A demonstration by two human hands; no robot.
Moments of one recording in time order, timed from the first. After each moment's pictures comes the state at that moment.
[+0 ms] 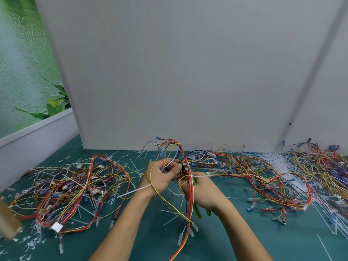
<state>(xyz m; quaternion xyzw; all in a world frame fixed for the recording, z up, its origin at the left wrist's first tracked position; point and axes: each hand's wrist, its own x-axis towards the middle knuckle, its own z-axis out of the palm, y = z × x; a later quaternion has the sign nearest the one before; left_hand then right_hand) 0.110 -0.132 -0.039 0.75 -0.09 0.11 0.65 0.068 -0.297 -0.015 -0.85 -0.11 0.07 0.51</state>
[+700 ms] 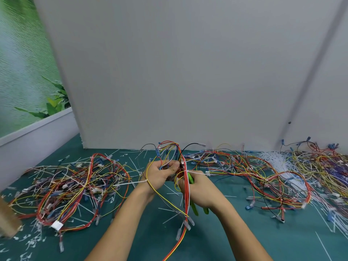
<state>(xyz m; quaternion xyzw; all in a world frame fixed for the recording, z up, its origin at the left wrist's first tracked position) 0.107 -0.132 -0.036 0.66 -0.04 0.00 0.75 0.065 -0.291 -0.010 -0.86 -0.13 0.06 0.50</state>
